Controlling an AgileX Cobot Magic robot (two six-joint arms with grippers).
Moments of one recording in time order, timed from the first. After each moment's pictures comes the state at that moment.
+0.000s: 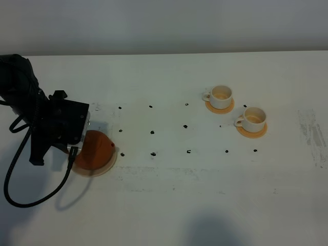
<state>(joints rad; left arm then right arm) -0.14 1.96 -1.22 -0.14 0.74 1.62 -0.11 -0.01 -0.52 0.03 1.11 -0.04</state>
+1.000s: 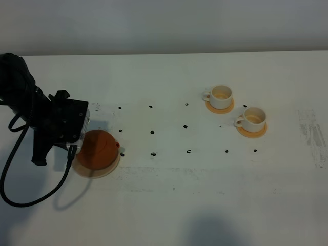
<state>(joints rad) -0.12 1.96 -1.22 -0.26 0.74 1.73 -0.11 -0.01 -0.52 0.03 1.11 -0.04</state>
